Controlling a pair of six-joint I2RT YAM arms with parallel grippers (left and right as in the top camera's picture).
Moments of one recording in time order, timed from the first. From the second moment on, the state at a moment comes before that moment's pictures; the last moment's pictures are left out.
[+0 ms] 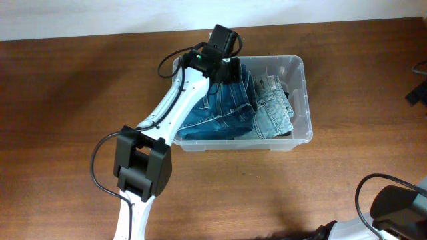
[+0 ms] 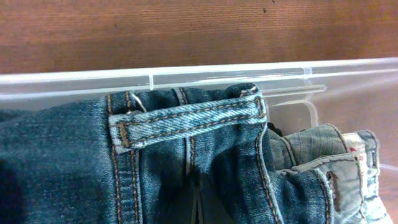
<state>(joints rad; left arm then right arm) -0.54 2.28 2.09 -0.80 0.06 -0.44 -0.63 1.72 2.07 -1.66 0.14 0.34</state>
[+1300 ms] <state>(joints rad) -0.55 2.26 2.13 -0.67 -0.18 -0.34 -0.63 1.72 2.07 -1.66 0.14 0.34</state>
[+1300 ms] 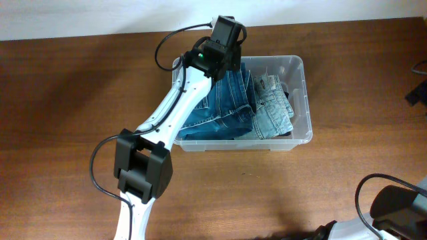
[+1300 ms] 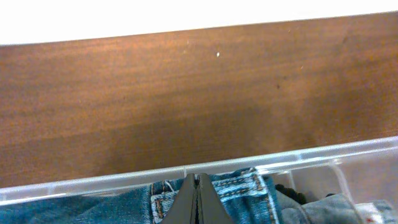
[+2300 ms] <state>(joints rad) -0.55 2.31 2.15 -0.82 -0.05 -0.34 -0.63 1.72 2.07 -1.66 0.14 0.34</state>
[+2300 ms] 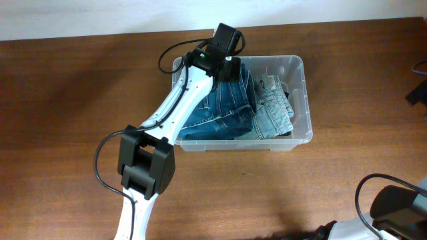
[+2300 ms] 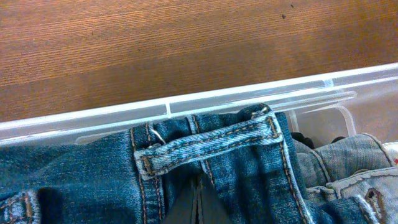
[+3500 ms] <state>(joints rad) -0.62 2.14 1.97 -1.12 0.30 -0.33 -0.63 1.72 2.07 -1.66 0.14 0.34</state>
